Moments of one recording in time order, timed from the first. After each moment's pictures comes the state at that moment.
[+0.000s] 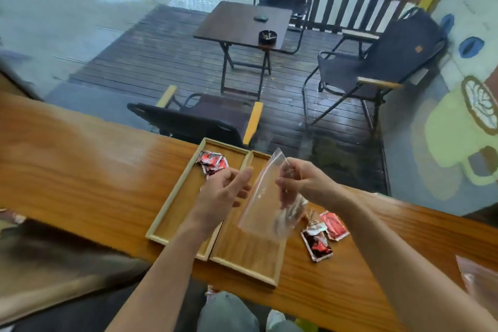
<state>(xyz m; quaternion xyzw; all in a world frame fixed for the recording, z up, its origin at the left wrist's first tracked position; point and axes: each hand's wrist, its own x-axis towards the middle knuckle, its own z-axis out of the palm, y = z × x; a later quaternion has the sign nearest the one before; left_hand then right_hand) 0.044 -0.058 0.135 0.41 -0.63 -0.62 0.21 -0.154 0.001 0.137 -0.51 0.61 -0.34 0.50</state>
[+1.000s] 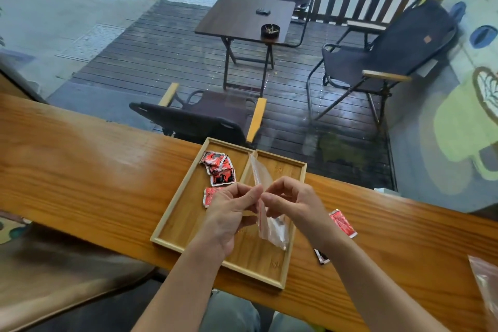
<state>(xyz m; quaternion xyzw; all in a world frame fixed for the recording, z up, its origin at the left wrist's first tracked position) 0.039 -0.040 0.134 0.45 -0.41 -0.76 0.22 -0.099 0.022 0.136 -0.44 0.59 -0.46 0.49</state>
